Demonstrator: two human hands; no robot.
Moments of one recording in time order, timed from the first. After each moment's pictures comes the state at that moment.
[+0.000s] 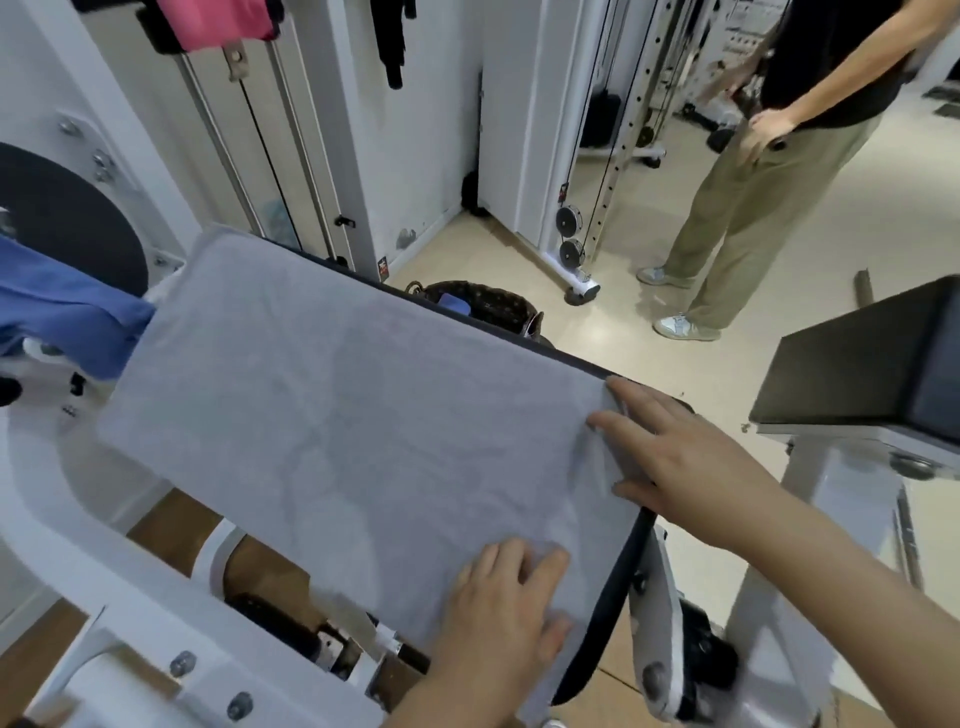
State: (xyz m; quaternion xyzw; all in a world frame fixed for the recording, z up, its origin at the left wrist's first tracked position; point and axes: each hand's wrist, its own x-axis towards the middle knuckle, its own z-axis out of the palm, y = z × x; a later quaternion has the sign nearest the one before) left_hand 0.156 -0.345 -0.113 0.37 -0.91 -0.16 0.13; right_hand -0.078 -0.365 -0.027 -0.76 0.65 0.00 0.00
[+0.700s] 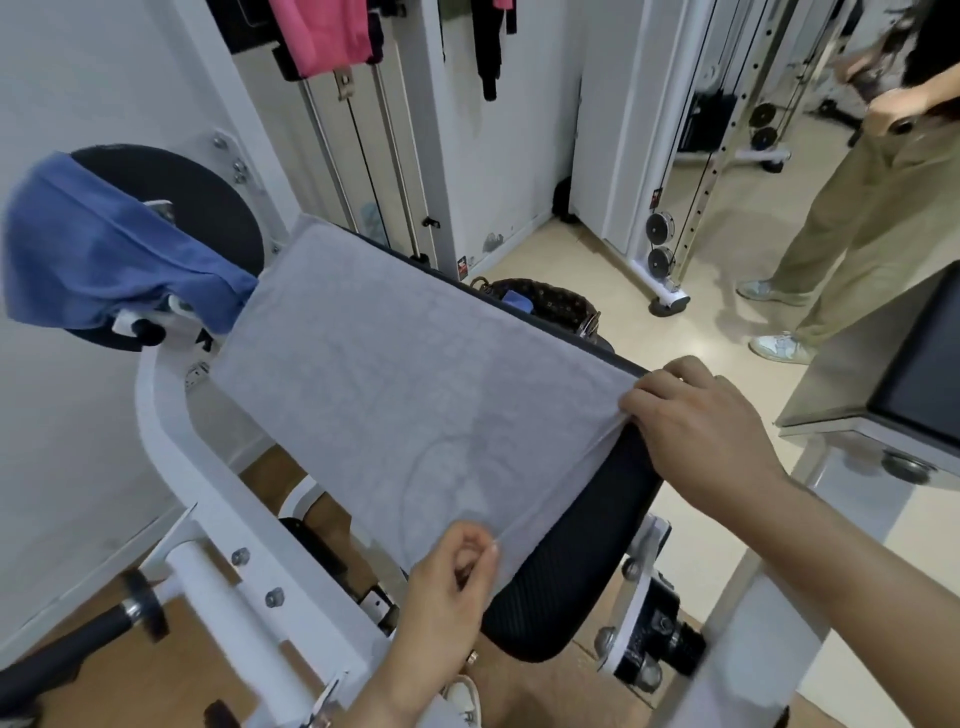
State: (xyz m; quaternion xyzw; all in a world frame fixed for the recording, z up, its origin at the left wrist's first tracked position) left_hand 0.161 -0.303 -0.094 0.58 -0.61 -0.44 0.31; right_hand -0.097 -0.367 -0.025 -0.75 0.64 -0.09 -0.12
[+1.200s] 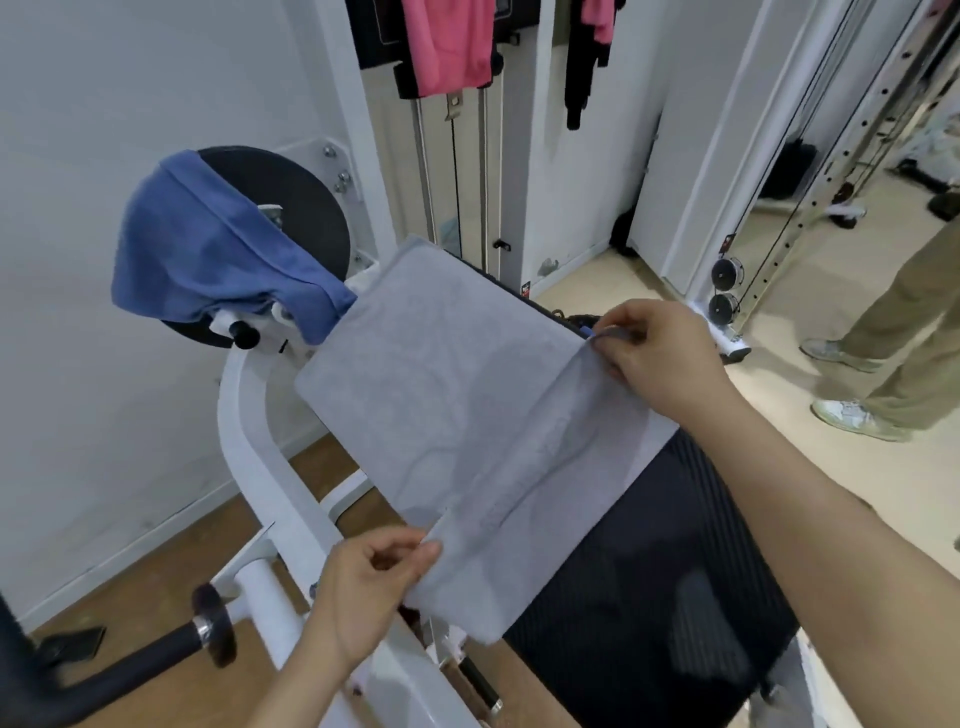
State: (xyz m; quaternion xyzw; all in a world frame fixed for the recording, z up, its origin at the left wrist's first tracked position) left_hand 0.305 -0.375 -0.059 0.65 -0.48 -0.46 0.38; right_hand 0.035 -0.510 0.035 -0.64 0.65 -0.35 0.21
